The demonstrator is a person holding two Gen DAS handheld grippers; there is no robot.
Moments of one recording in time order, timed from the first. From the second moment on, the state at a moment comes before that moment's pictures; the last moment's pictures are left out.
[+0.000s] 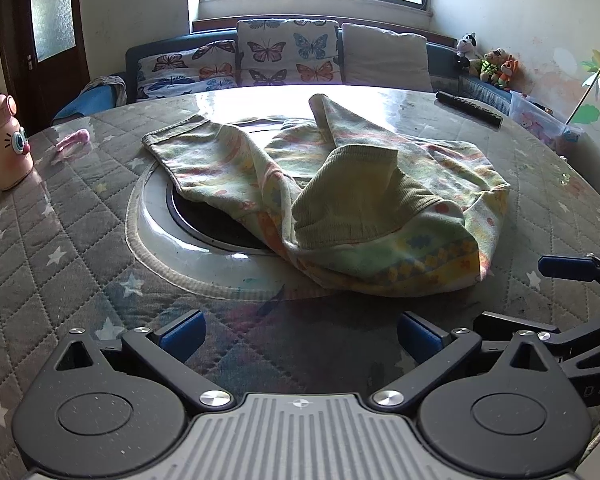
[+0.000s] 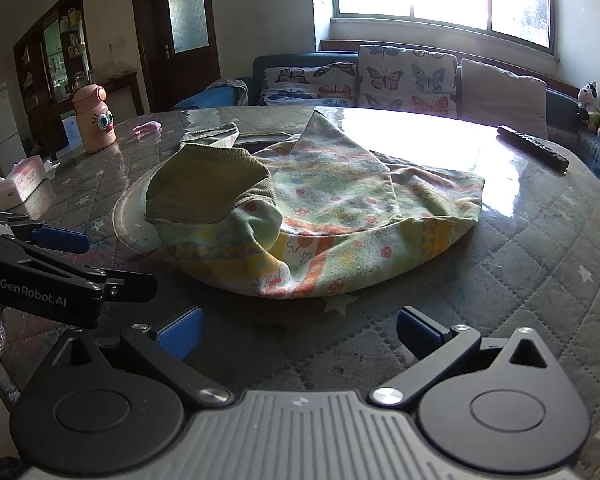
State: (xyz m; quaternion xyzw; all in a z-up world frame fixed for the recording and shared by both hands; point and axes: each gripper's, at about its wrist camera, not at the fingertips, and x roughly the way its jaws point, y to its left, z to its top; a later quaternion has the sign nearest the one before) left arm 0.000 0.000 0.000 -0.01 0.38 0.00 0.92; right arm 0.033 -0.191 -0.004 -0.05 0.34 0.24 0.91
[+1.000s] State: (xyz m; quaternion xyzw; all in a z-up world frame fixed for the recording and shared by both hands) left arm 0.010 -0.007 -0.004 -0.01 0.40 -0.01 0.91; right arm 0.034 -0.184 -0.007 -0.05 0.35 0.24 0.91
